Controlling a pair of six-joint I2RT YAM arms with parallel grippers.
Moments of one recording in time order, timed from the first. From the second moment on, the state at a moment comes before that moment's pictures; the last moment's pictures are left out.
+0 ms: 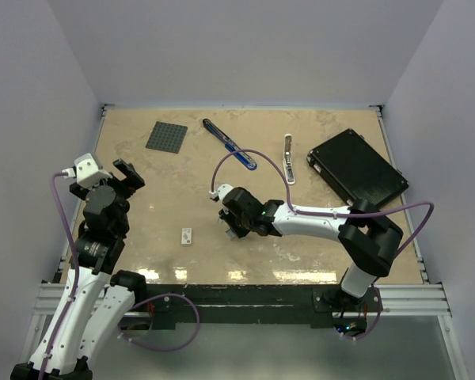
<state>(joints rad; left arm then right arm) -0.22 0.56 0.69 -0.25 -0.60 -0.37 1.01 1.69 1.01 -0.24 0.11 0.18</state>
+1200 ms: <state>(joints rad) -0.22 0.56 0.69 -0.25 -0.60 -0.37 1.01 1.70 0.99 -0.24 0.11 0.18</state>
